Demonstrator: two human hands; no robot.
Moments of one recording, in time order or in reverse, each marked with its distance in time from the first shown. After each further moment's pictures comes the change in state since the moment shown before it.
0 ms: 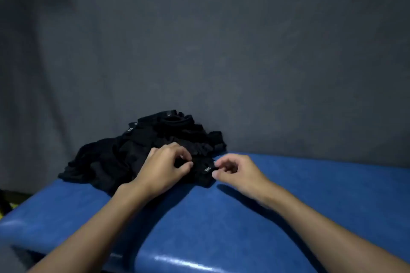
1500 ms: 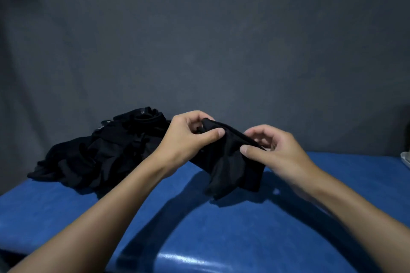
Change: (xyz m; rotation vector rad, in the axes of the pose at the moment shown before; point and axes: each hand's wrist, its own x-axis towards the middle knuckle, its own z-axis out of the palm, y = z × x) left_hand 0.029 0.146 0.013 -0.887 -0.016 -0.055; right_hand -0.079 -0.040 -0.116 0.127 0.206 -0.143
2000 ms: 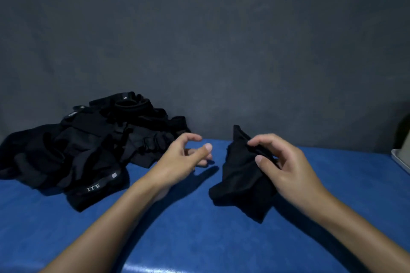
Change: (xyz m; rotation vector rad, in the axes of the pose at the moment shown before) left_hand -0.004 -0.075 0.003 -0.028 -0.096 -0.365; right_hand -0.012 0.033 -0.003 -0.299 0.030 -0.155
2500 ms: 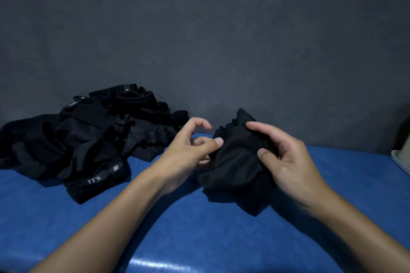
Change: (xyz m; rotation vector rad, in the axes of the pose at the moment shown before) left_hand -0.005 0.010 0.008 -0.404 -0.132 0.031; right_hand 0.003 -0.015 0.012 0.154 0.026 0.067
